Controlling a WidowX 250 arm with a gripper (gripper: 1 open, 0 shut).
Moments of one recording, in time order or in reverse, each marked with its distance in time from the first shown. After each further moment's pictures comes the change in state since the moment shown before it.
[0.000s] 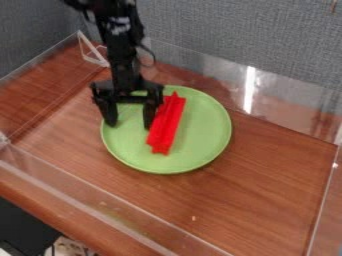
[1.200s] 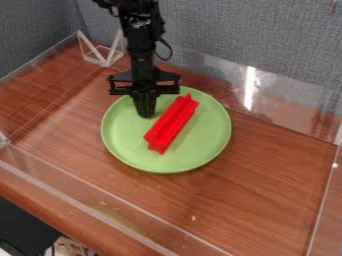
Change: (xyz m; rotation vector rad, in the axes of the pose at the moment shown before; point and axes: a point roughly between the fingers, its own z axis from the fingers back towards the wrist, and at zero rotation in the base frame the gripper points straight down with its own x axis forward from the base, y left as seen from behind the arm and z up) arm 0.022 -0.007 -0.003 0.039 0.003 0.121
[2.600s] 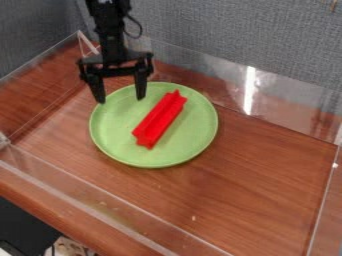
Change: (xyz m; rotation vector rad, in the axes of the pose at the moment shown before) arm -0.003 0.027 0.049 -0.062 -0.004 0.106
